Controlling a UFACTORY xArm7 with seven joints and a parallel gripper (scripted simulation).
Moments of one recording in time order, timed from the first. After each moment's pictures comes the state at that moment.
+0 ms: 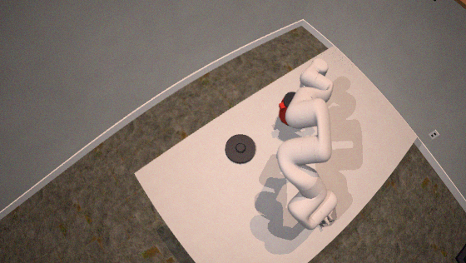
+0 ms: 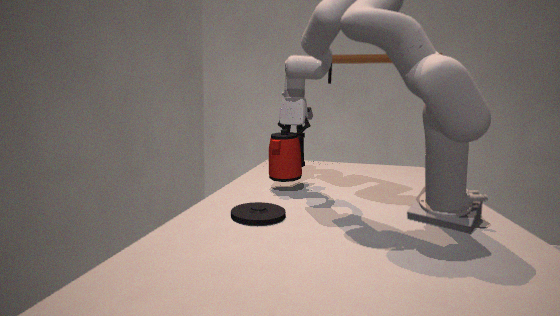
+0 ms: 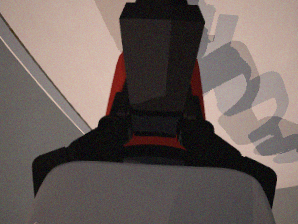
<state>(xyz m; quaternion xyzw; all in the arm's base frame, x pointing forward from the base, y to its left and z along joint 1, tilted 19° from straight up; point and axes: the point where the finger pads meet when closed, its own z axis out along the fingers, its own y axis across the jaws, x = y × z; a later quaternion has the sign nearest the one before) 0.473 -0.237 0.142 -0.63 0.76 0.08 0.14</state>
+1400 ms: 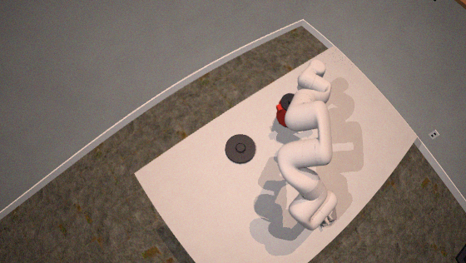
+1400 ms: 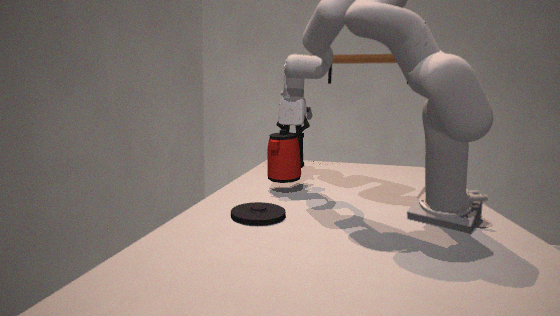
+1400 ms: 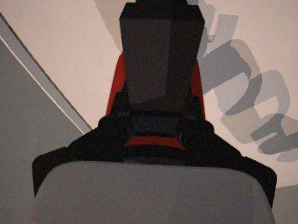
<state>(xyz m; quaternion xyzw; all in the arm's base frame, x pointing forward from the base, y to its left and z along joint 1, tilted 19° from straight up) 0.471 -0.221 0.147 -0.63 0.76 0.08 0.14</state>
